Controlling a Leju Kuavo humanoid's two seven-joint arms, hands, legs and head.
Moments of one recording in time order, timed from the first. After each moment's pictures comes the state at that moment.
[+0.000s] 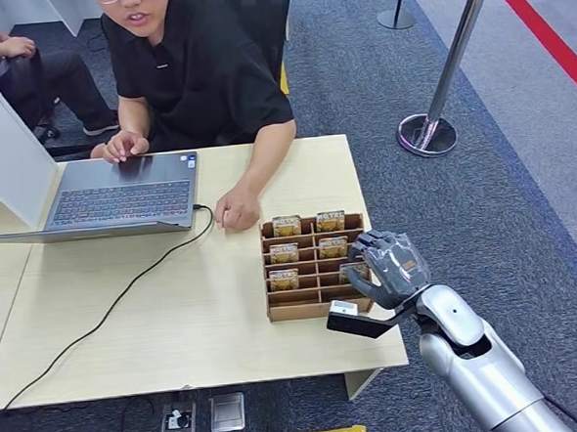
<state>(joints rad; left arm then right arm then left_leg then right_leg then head) -0.09 -0.11 0.62 -0.22 -1.42 -0.04 0.07 -0.19 -0.22 0.40 -1.38 1.16 -0.32 -0.16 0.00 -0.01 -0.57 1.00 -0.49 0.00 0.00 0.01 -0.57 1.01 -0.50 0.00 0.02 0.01</state>
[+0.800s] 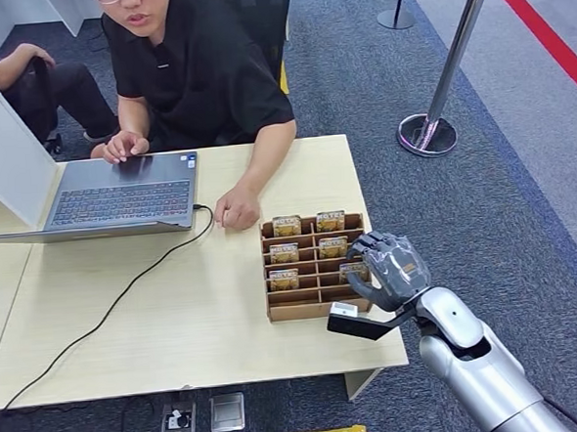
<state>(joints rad) -0.09 -0.11 0.62 -0.22 -1.42 -0.03 0.07 -0.19 -0.22 0.40 -1.36 1.17 -0.33 -0.15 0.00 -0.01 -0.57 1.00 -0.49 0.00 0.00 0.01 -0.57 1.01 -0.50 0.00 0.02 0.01</state>
